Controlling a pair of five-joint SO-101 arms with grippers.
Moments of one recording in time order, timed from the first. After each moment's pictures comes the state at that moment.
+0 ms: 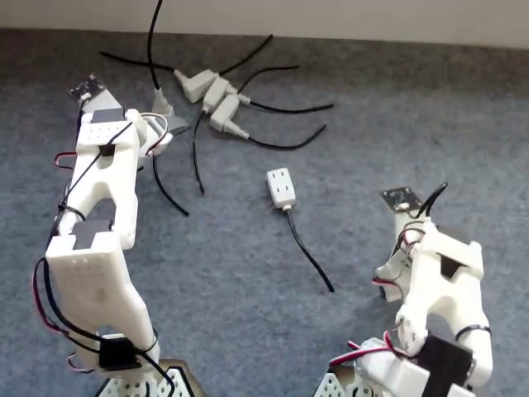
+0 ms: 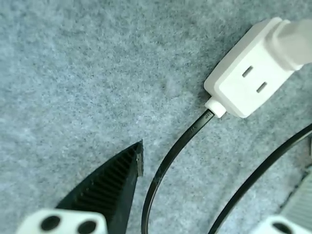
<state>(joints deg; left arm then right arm) -12.8 30.3 -10.8 60.4 37.2 21.2 -8.7 52.4 58.2 42.3</state>
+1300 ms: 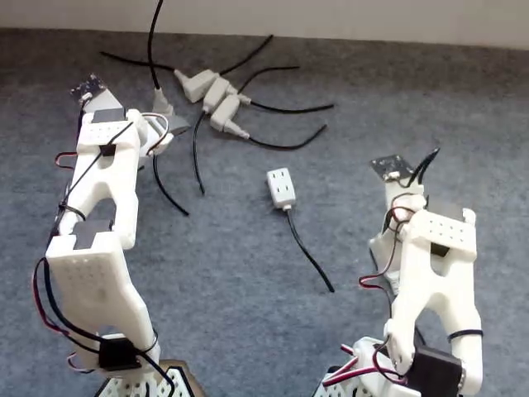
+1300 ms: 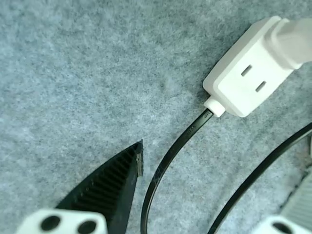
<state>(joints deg) -12.7 30.3 -10.8 59.8 37.2 11.9 -20.4 42.8 69.3 33.4</state>
